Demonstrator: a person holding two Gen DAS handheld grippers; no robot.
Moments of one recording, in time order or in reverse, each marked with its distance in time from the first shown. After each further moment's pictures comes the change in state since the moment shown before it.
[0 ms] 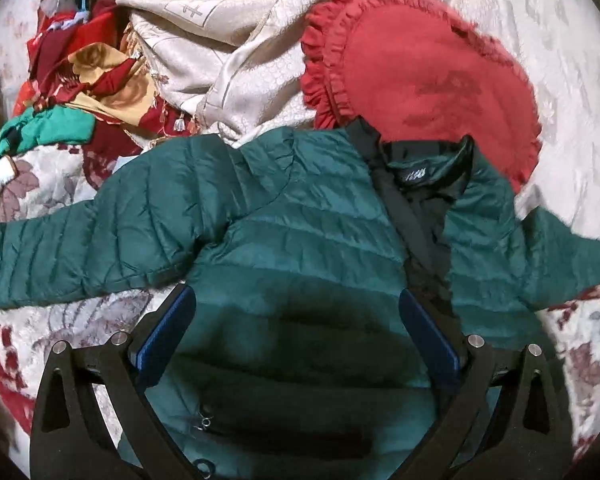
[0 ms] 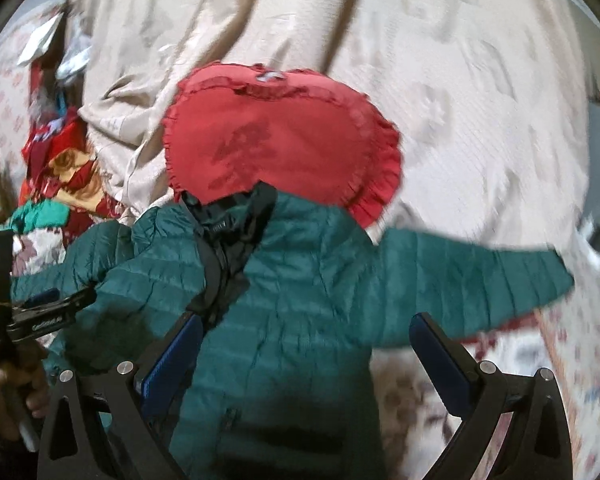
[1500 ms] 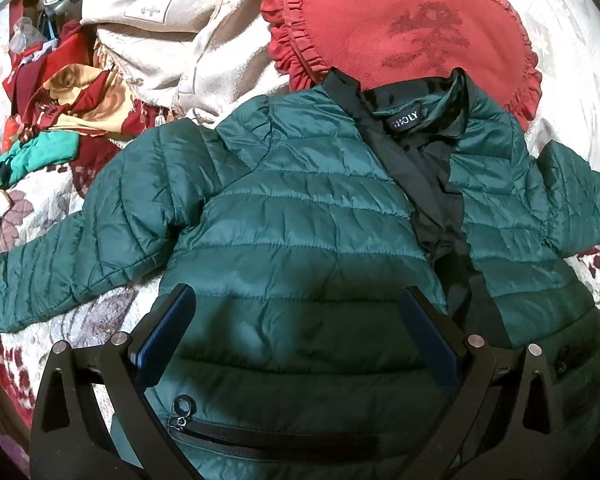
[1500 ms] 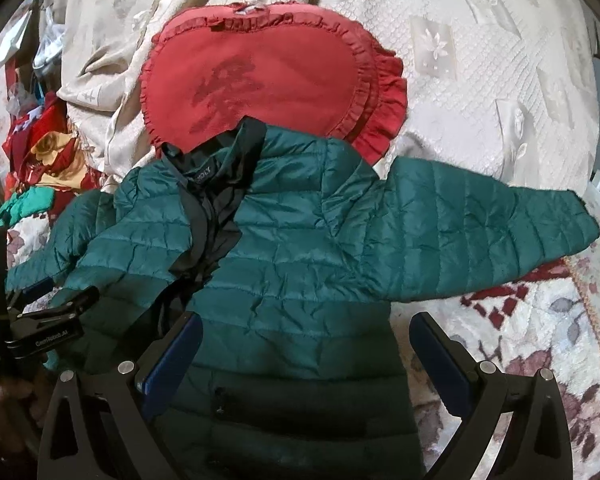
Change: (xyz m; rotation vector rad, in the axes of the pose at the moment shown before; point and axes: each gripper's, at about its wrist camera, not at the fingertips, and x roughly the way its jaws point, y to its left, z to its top) left arm 0.025 -0.031 -0.012 0.147 0.058 0.056; right arm 0.045 -0.004 -0.033 0.083 0.158 0.015
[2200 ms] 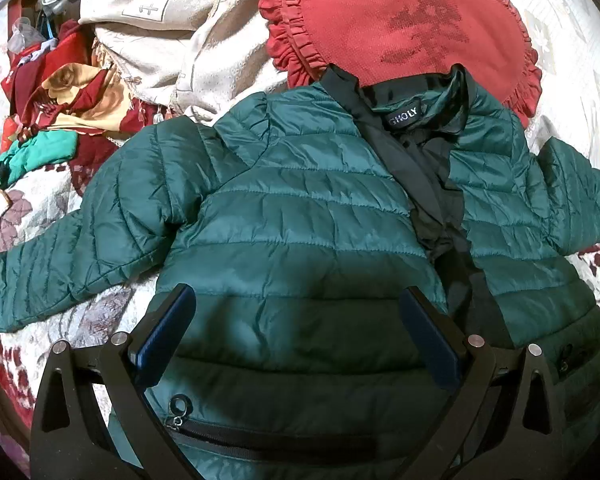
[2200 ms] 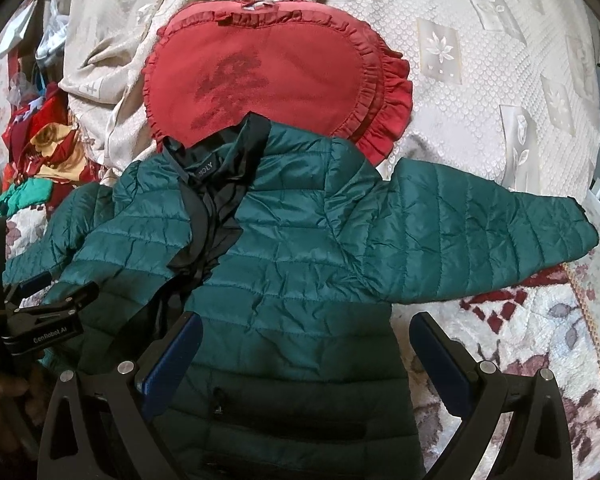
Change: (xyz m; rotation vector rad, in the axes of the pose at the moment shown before) left arm 0.002 -0.003 -0.002 0.004 0.007 0.002; right arm 0.004 0.004 0.000 -0.021 0.012 -0.011
